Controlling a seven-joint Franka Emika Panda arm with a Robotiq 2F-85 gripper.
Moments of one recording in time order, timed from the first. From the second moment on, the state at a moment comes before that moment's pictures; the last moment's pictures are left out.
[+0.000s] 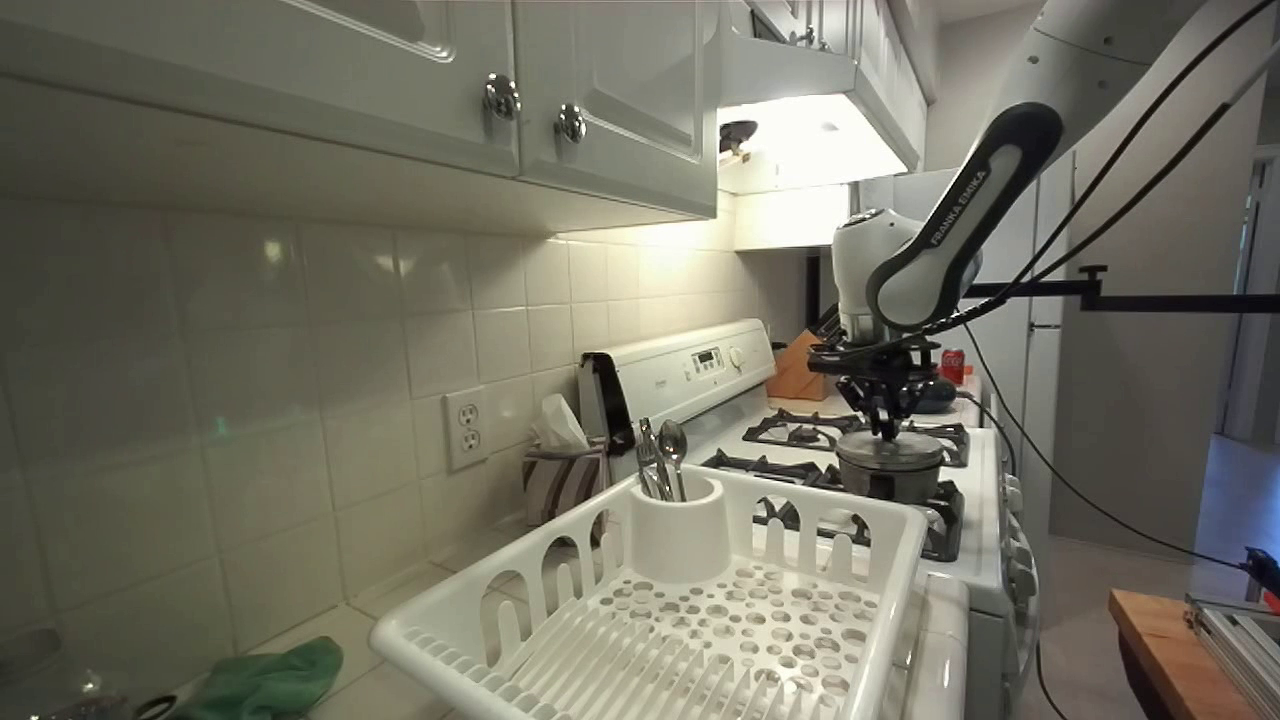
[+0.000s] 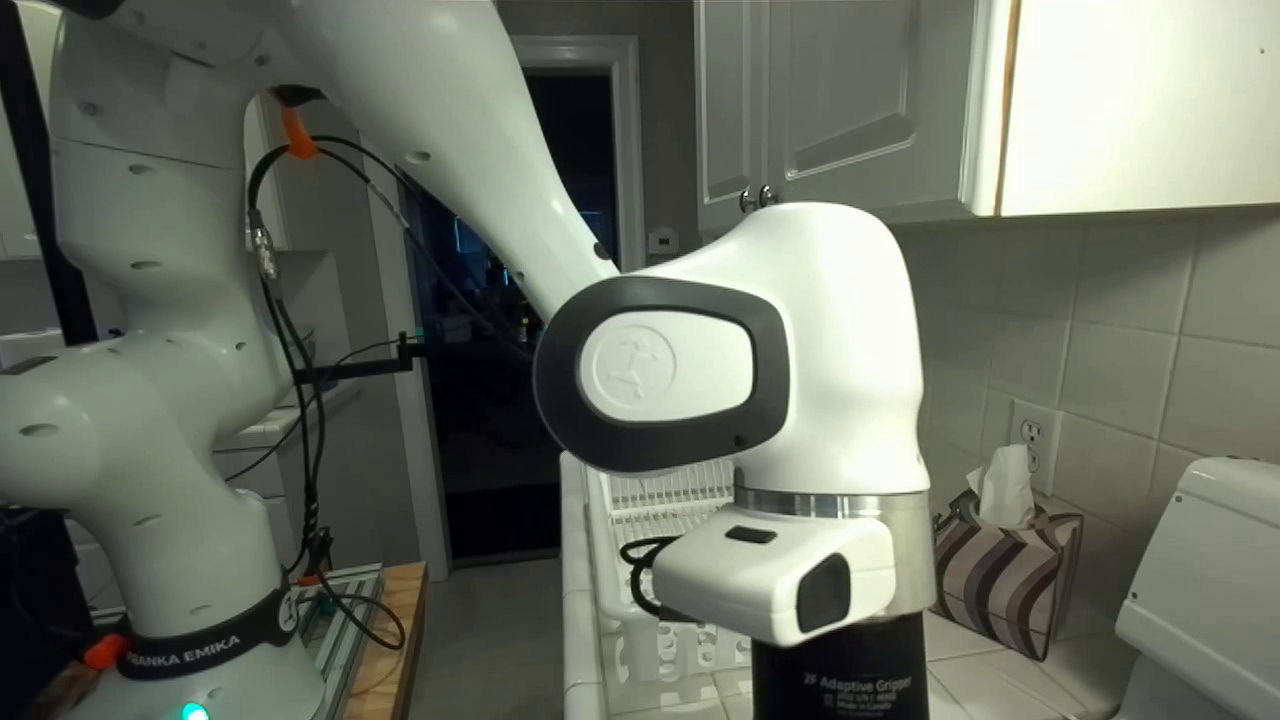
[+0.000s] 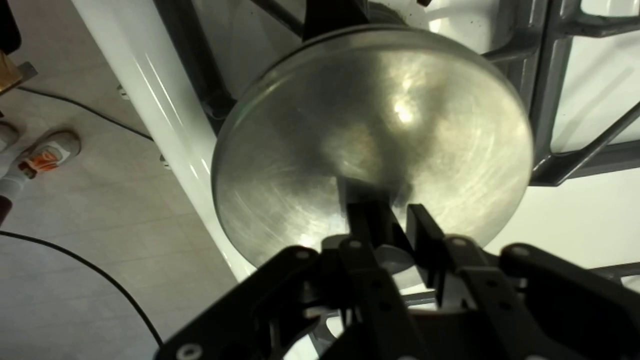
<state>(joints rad) -0.22 0.20 -0.47 -2.28 -0.46 2.54 1.60</state>
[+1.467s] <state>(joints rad) -0.21 0.20 -0.47 -2.29 -0.52 2.56 1.65</state>
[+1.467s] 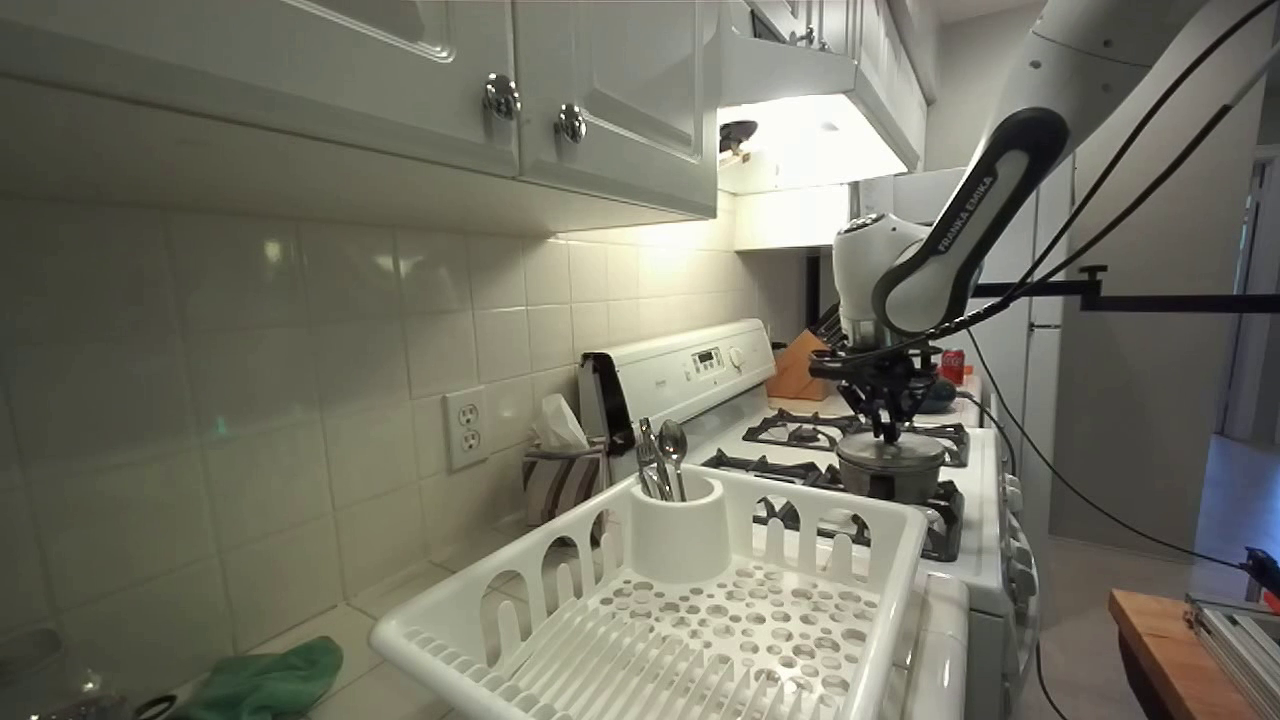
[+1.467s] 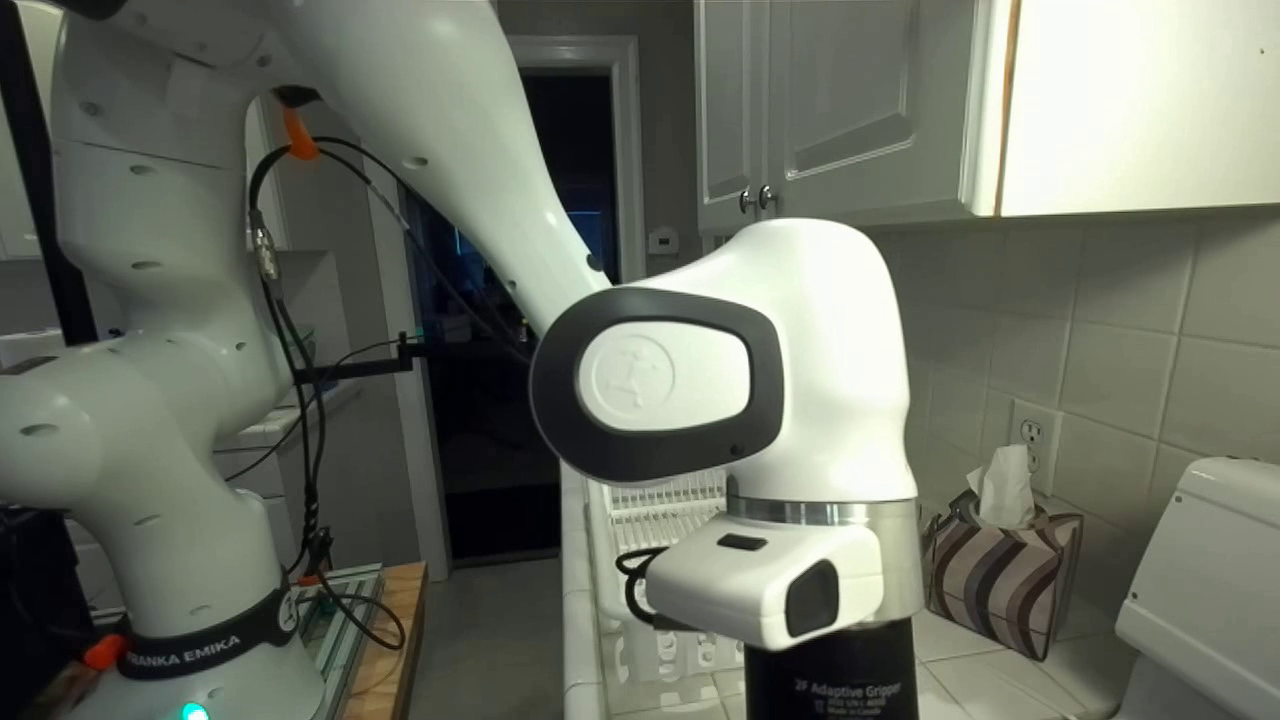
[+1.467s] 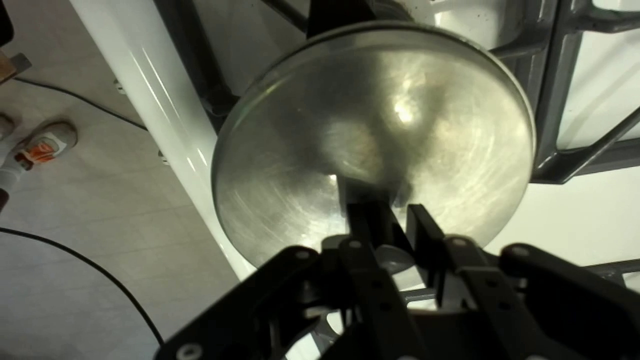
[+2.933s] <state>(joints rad) -0.21 0.20 -0.47 -2.30 -0.54 2.59 1.70</state>
